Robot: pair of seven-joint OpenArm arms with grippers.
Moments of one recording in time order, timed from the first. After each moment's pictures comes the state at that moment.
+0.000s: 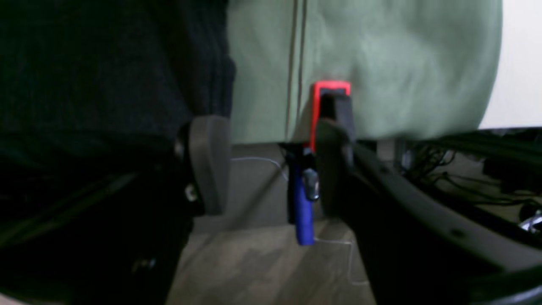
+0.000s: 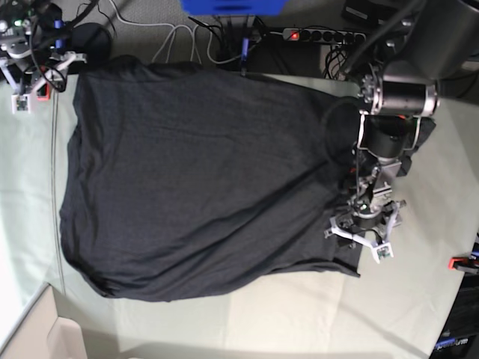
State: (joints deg) left arm -30.7 -6.5 0.8 18.8 -17.5 10.3 -6.9; right arm -25.6 -6.2 50.2 108.2 -1.5 39.9 -44.9
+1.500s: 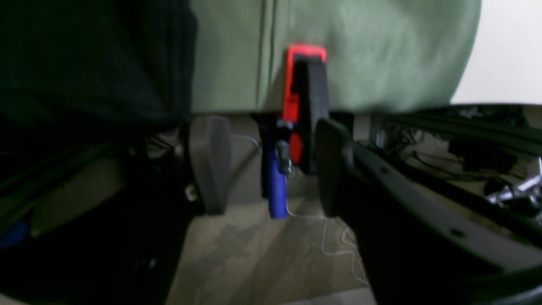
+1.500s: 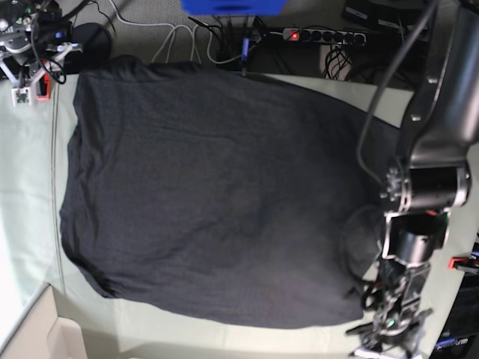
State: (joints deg) left arm -54.4 -8.3 0.4 17.2 -18.2 10.8 -4.7; right arm -26.8 -5.7 50.4 108.2 -7.6 39.9 -45.0
